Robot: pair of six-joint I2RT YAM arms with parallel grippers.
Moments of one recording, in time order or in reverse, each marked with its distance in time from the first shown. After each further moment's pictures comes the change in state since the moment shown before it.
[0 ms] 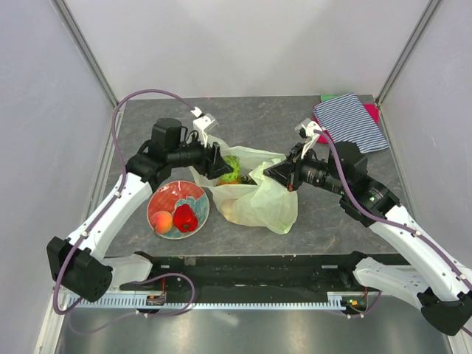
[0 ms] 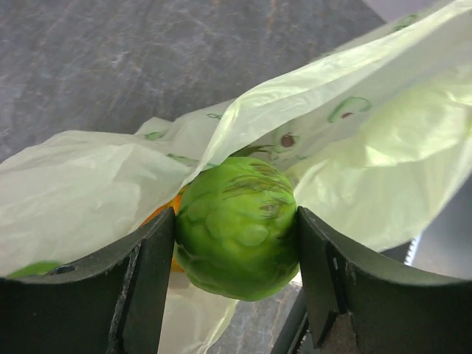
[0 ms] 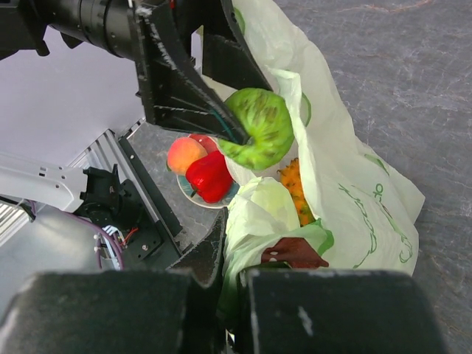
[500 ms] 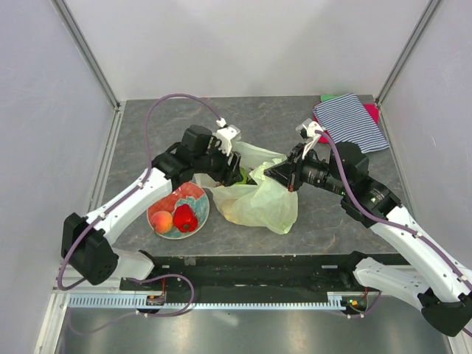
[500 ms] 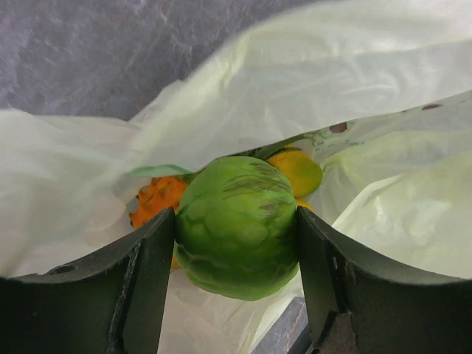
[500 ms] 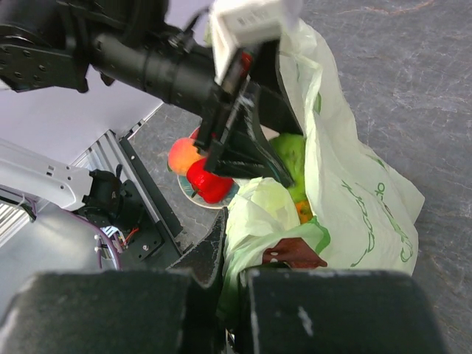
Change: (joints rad) left arm -0.168 0.127 0.015 -0.016 -0.302 0.000; right arm 0.000 -0.009 0.000 -0.002 0.000 0.000
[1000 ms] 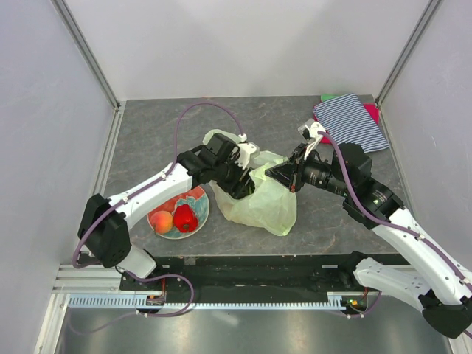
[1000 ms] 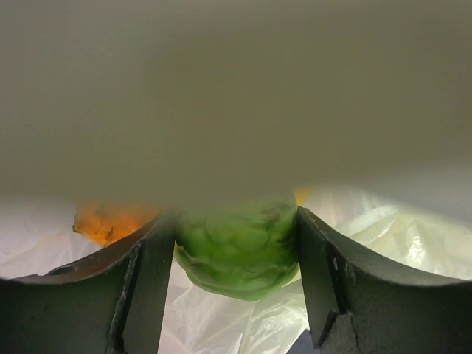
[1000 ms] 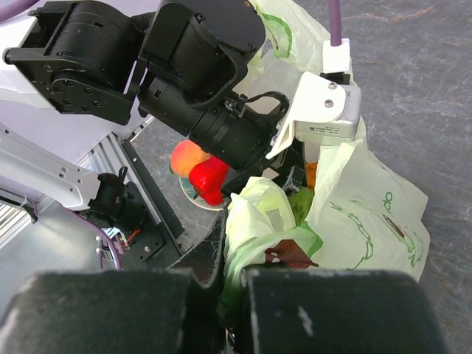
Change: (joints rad) left arm -0.120 0.173 0.063 -0.152 -0.073 0.022; right arm 0.000 -0.017 0.000 -0.001 0.000 0.000
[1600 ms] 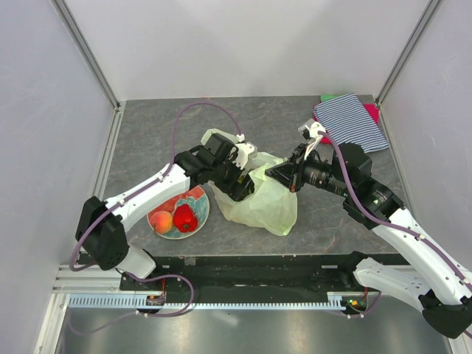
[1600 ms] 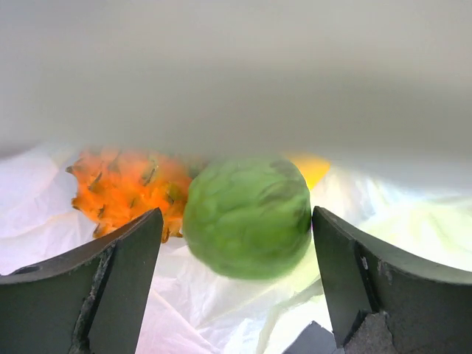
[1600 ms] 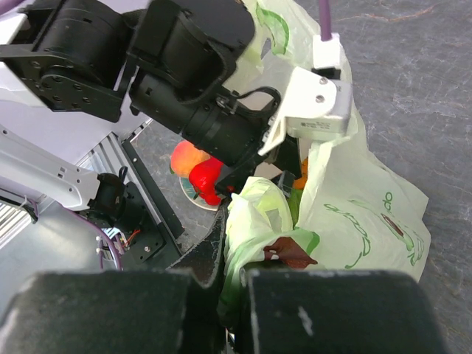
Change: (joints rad) left arm 0.001 -0.017 0.001 -0.031 -0.022 0.001; right arm 0.000 -0.001 0.000 0.000 0.000 0.000
